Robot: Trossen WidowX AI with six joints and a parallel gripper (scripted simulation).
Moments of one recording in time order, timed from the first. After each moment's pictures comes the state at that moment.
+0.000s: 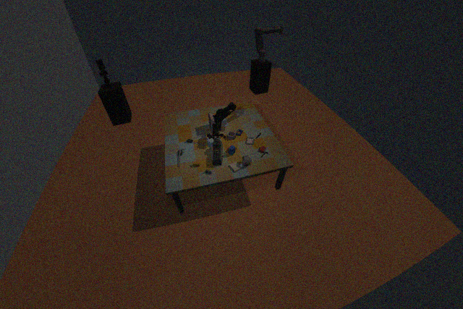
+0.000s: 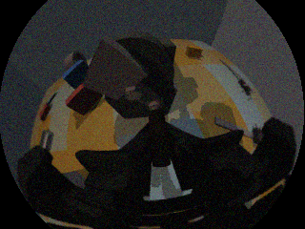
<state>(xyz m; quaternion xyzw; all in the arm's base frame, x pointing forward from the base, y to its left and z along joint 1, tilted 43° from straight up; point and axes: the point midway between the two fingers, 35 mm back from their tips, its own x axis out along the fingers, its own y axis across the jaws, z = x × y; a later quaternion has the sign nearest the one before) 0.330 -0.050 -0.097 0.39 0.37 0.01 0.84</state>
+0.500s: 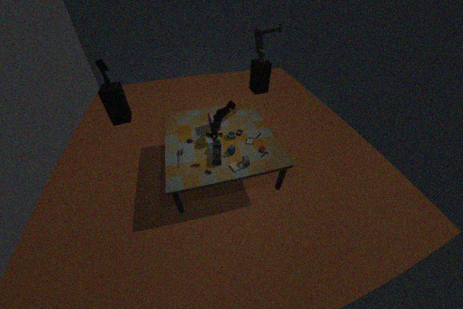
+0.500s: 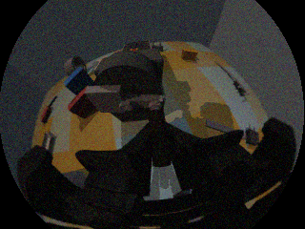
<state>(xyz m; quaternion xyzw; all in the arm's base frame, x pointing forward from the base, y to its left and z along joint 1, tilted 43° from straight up) 0.326 -0.070 -0.091 0.39 0.37 0.00 0.84</state>
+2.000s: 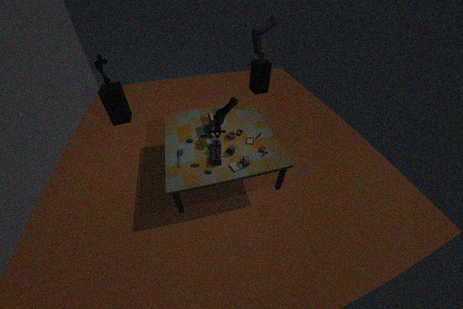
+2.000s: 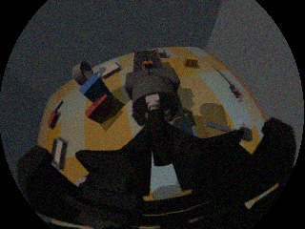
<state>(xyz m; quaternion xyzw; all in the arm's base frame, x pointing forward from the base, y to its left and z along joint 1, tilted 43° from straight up) 0.334 -0.071 -0.040 0.39 0.37 -0.02 0.84</state>
